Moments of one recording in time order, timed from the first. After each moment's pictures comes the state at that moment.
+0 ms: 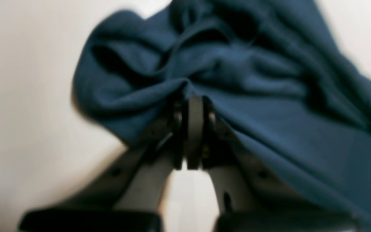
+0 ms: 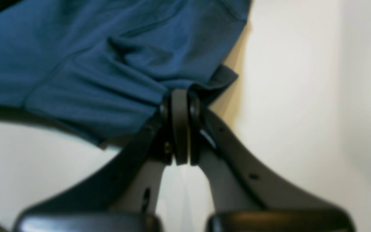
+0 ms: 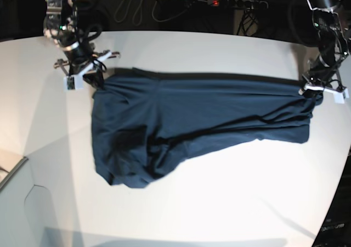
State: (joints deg) left arm 5.7 -16.5 -30.5 64.5 -39.3 -18.5 30.4; right arm -21.8 4.2 11.5 85.1 8.6 21.0 -10.6
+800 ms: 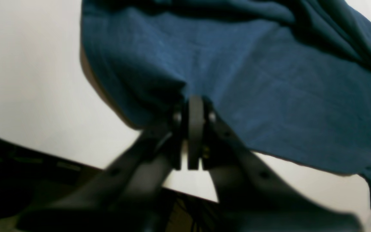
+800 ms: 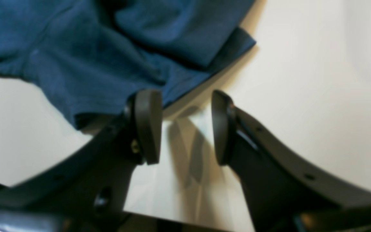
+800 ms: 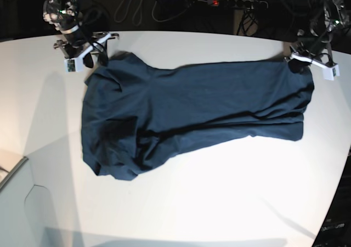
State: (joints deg) left arm 21.9 -10.3 -30.9 85.5 -38.9 -17.8 36.2; right arm -26.3 3.9 12.5 85.7 8.3 21.1 -14.4
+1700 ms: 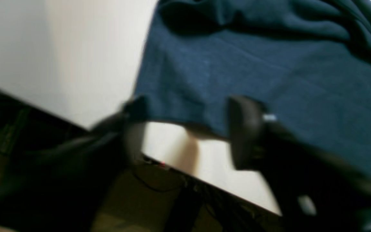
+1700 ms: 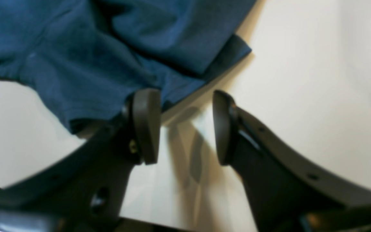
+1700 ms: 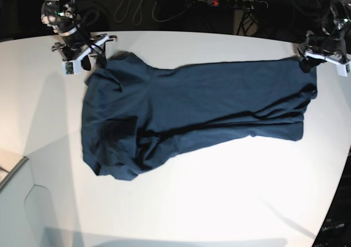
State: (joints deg) left arm 21.2 -10.1 -38.9 85.2 -31.0 -18.2 36.4; right arm -25.7 4.6 12.6 85.7 8.3 21.0 -14.3
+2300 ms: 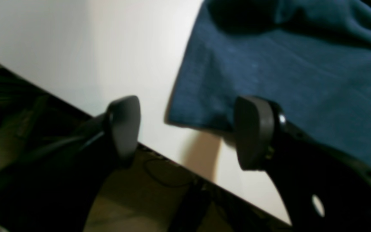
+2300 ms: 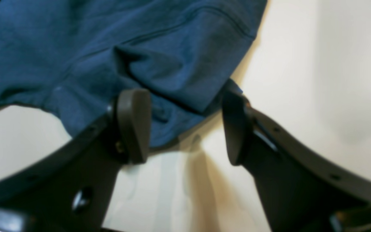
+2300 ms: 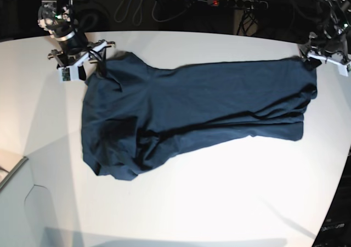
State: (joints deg) left arm 16.2 -10.2 -41.5 77.9 -23.5 -18.6 36.1; right arm -25.8 4.7 12.7 90.2 8.1 21.0 -13.9
